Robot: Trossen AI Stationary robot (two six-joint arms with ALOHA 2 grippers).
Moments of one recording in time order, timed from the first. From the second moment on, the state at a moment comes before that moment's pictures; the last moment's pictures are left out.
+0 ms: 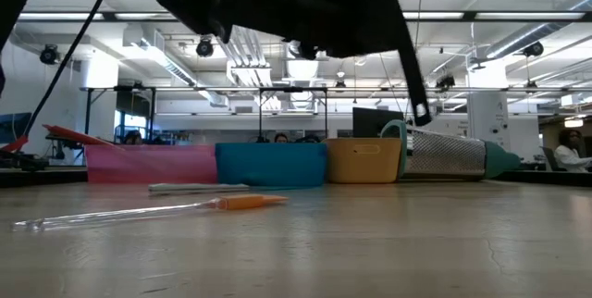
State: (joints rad) left arm -0.19 1.97 1.17 0.76 -0.49 0.17; right arm 0.33 1.44 1.16 -0.26 0.85 0.10
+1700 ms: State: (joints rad) left arm 0.46 1.35 1.25 -1.57 -0.58 -0.16; right arm 0.34 1.43 1.16 -0.77 0.87 0.51
